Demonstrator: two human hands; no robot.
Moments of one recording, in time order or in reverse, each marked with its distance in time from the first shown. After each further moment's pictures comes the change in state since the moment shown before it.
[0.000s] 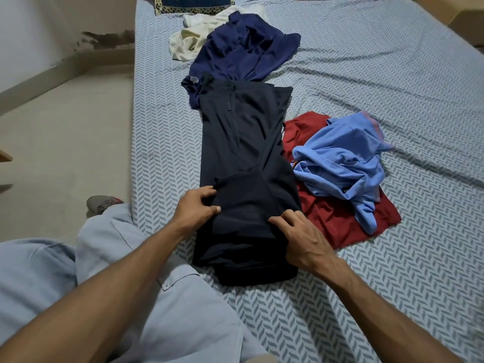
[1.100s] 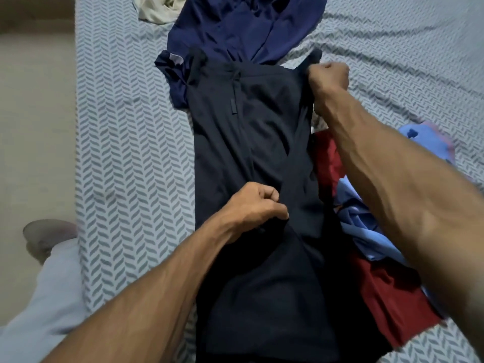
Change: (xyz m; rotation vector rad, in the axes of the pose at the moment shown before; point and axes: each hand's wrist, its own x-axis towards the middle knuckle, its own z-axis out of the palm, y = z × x) left_hand 0.156 0.075 0.029 -0.229 -0.548 -0.052; right_hand 0.418 0.154 -0.068 0.695 0.567 1.007
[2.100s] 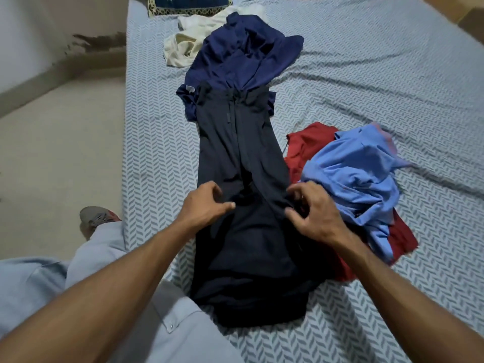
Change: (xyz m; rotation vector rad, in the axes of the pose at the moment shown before) left_hand -0.095 -0.038 0.013 0.517 0.598 -0.051; right_hand -0.229 0.177 -0.185 -0.272 -0.434 -0.820
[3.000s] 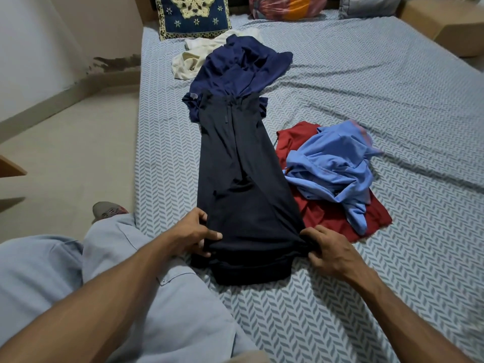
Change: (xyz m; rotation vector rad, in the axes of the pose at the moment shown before) left_hand -0.090 -0.052 0.021 -0.494 -0.344 -0.268; right_hand -0.147 0.029 -0.019 -0.207 -0.232 -0.030
